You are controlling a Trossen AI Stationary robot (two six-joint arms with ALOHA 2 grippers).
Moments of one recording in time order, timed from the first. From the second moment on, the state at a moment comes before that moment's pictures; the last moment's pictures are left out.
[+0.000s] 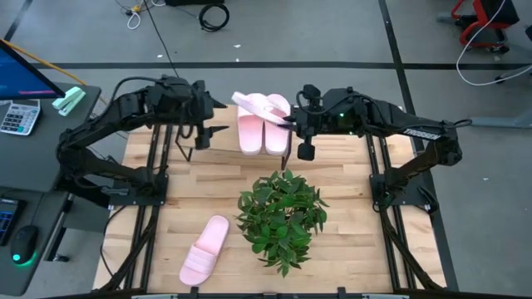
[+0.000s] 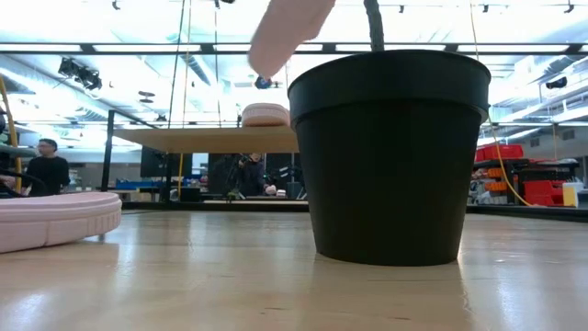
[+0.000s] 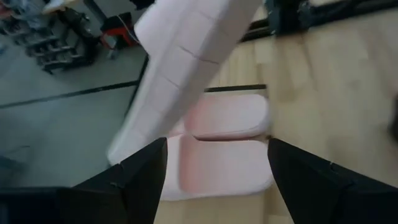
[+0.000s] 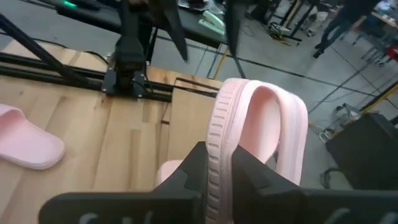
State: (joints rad) left arm 0.32 1.21 1.55 -0.86 -0.05 0.40; right arm -0.08 1.46 1.73 -0.66 0.16 -0.27
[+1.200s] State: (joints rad) left arm 0.24 1.28 1.55 -0.82 -0.22 0.64; right arm -0.06 1.58 1.89 -0.70 0.03 -0.26
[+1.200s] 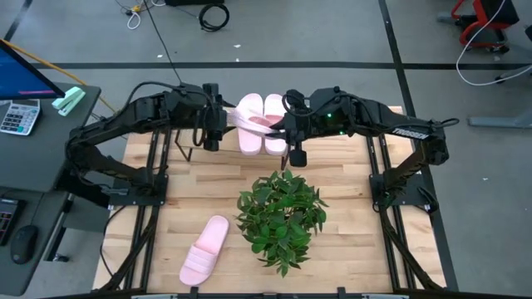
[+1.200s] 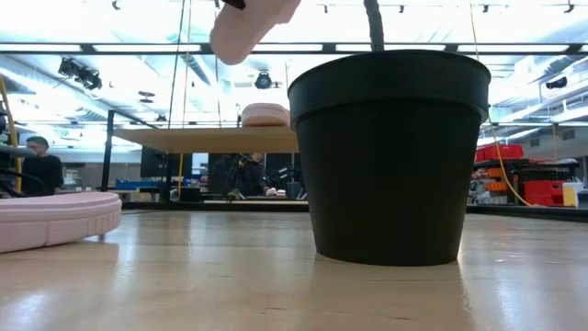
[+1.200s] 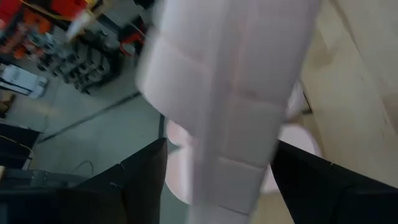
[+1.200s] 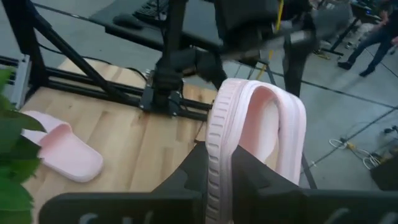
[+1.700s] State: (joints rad) left arm 0.24 1.35 1.55 -0.82 -0.31 0.66; right arm -0.04 1.58 1.89 -0.69 0.00 -0.24
